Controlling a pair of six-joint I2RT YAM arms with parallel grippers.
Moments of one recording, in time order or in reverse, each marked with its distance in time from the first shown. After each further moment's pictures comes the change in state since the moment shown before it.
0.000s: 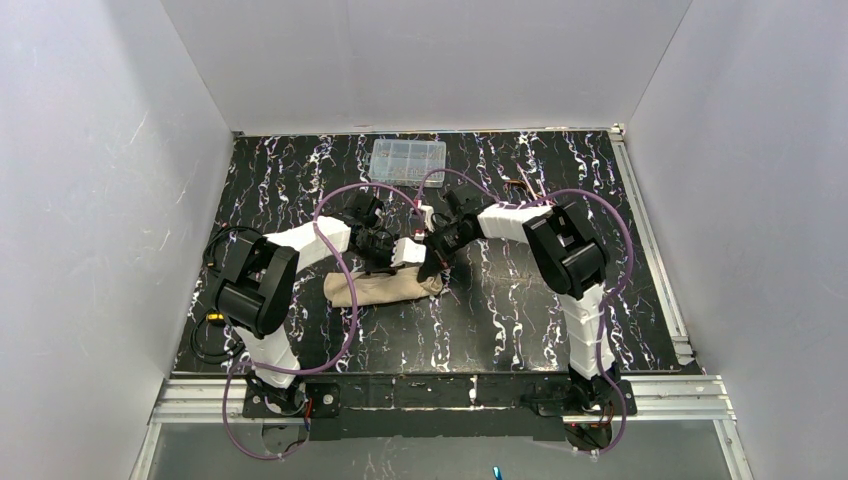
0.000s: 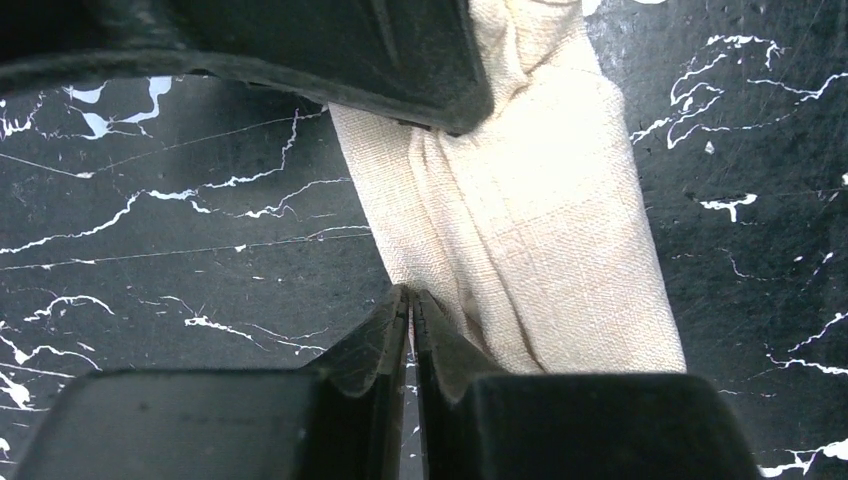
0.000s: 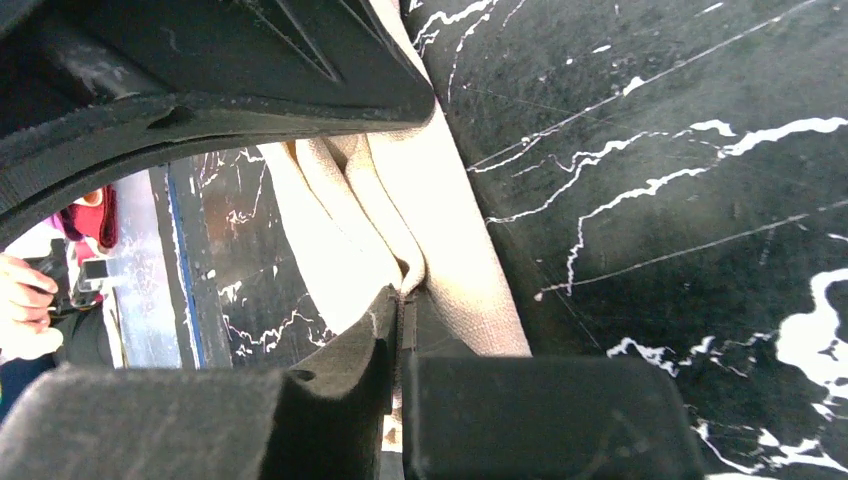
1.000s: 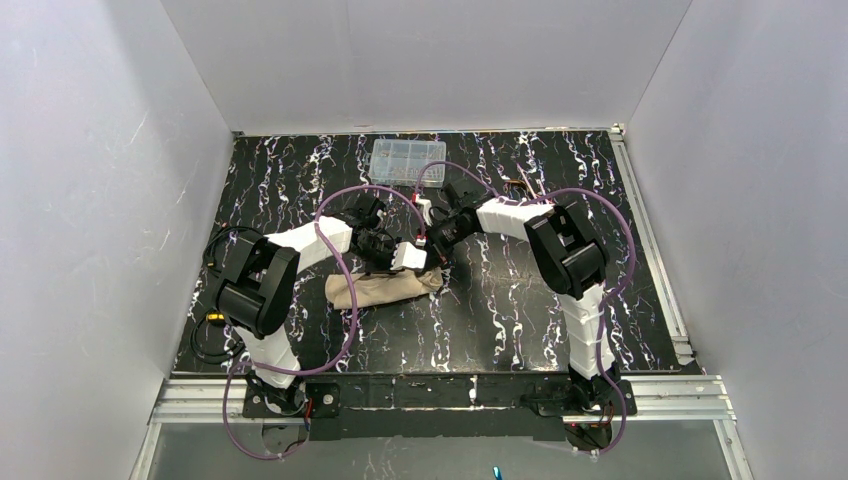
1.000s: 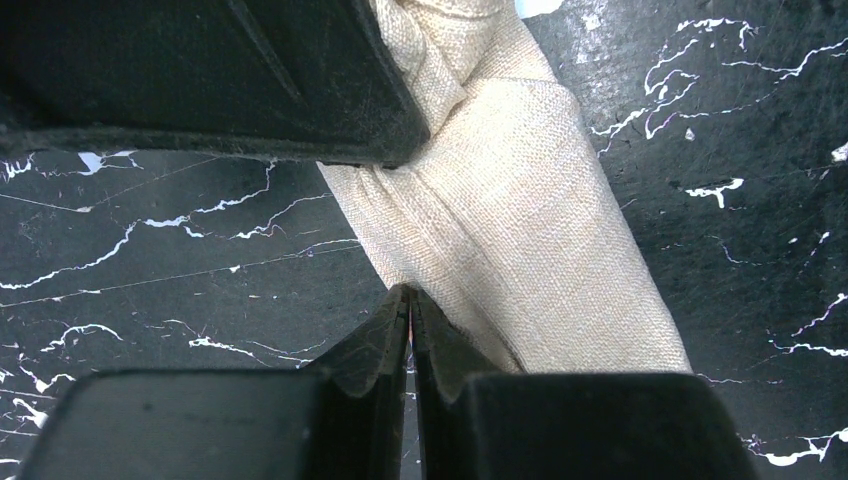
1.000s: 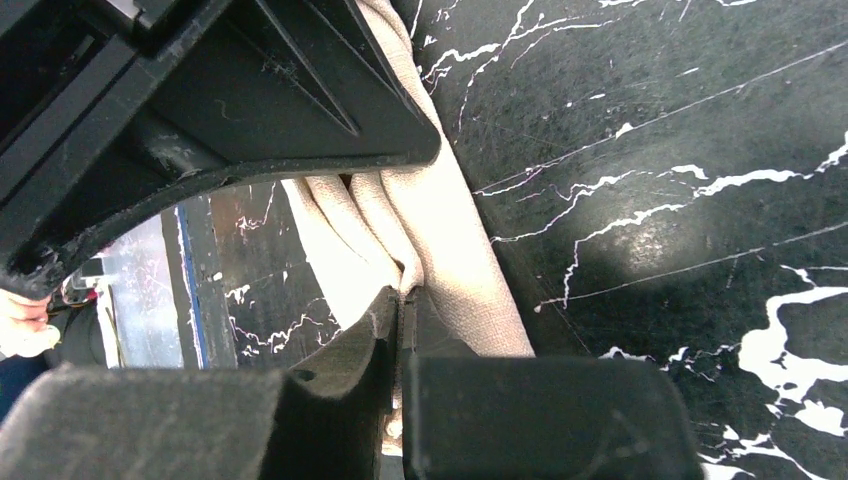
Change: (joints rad) left arm -0.012 0.000 0.004 -0.031 0.007 0.094; right arm -0.004 0.010 0.076 -0.066 -0.015 -0.030
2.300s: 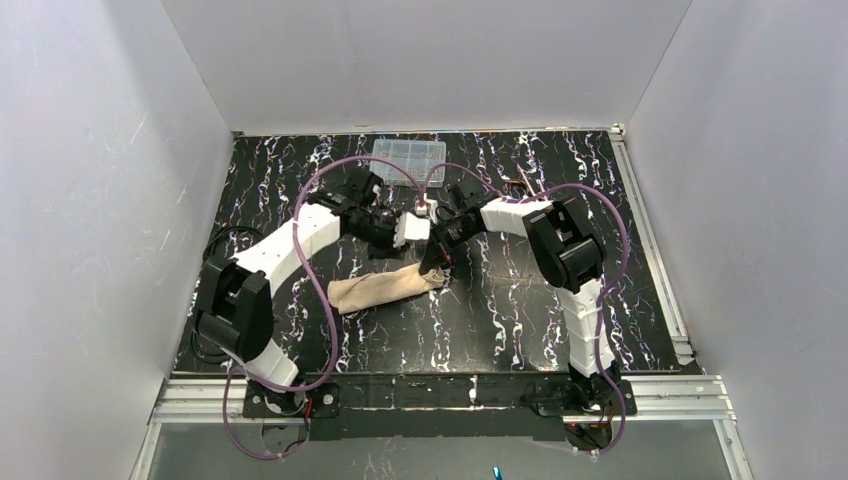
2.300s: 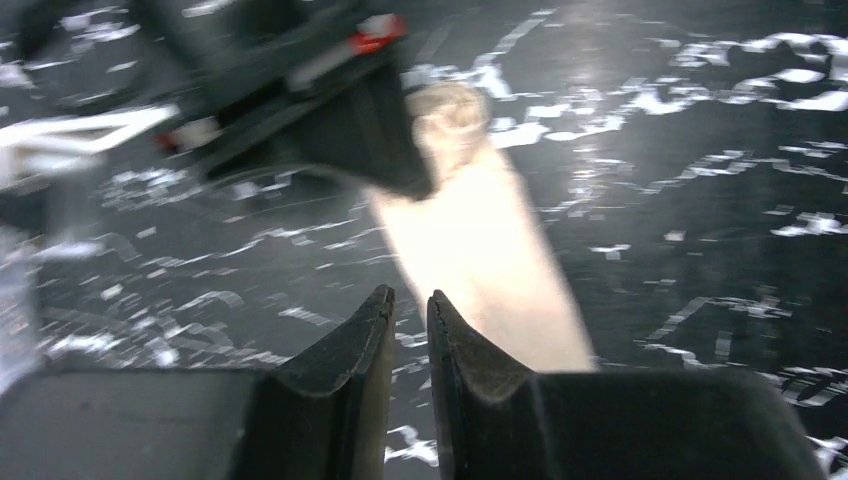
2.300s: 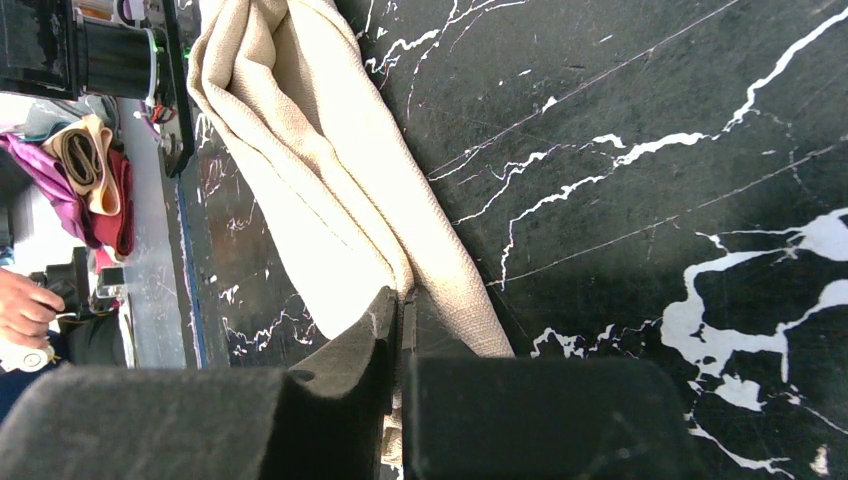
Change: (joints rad) left arm 0.004 -0.146 0.203 -0.177 0.056 -0.200; right arm -0.042 0.057 -0.002 0.031 -0.045 0.006
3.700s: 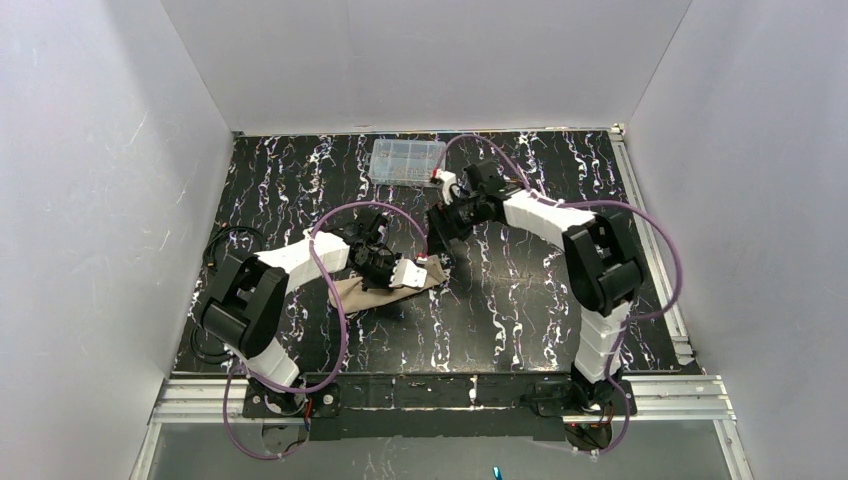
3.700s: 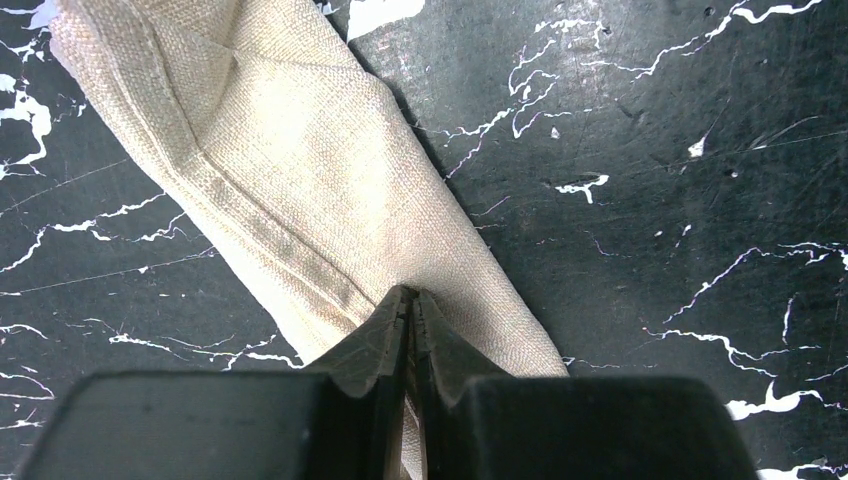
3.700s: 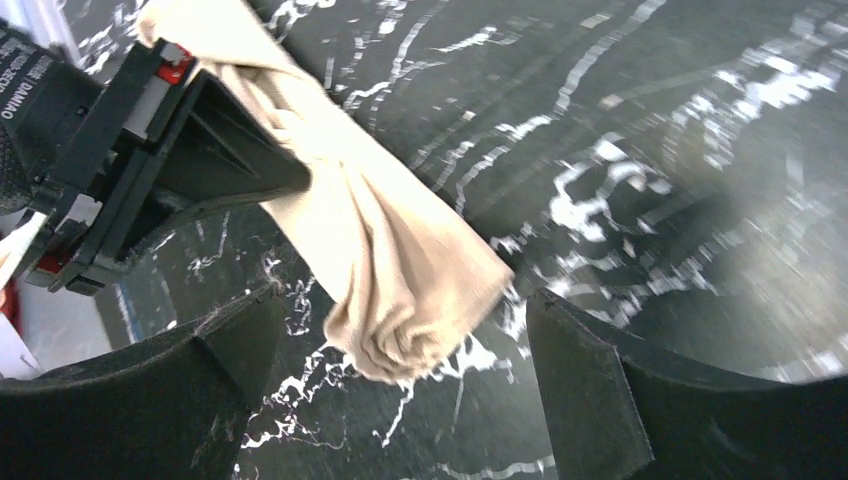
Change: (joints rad) left arm -0.063 0.023 -0.326 0.173 -0.143 0.166; right arm -0.019 -0.251 -0.053 -0.005 0.236 0.046
